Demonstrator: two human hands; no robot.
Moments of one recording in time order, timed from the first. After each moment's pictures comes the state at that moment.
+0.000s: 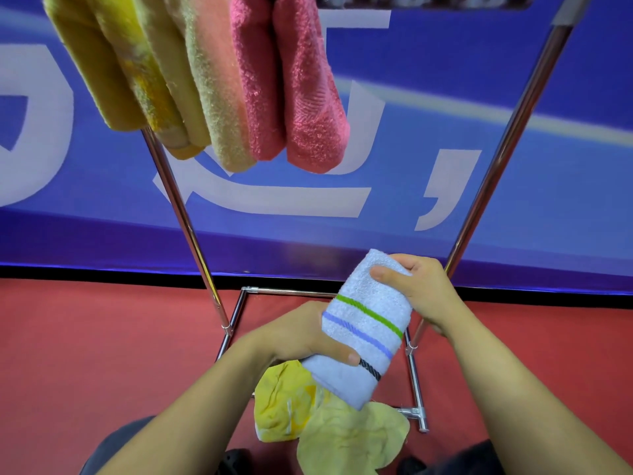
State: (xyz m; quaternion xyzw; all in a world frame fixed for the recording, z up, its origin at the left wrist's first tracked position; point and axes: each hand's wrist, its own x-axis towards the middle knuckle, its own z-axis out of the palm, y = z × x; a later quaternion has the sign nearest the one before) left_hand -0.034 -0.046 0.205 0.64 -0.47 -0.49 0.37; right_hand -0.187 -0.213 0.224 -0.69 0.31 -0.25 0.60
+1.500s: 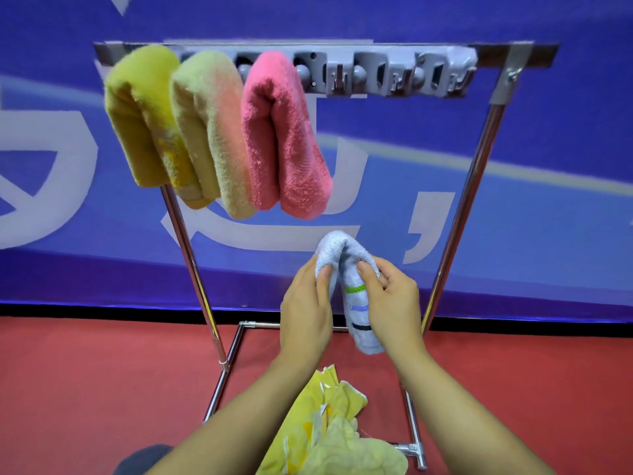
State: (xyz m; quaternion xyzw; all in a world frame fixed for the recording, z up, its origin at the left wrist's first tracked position) left_hand -0.070 -0.078 0.253 0.75 -0.36 0.00 0.56; right_hand -0.165 -0.159 0.264 -0.68 0.31 -0.46 0.47
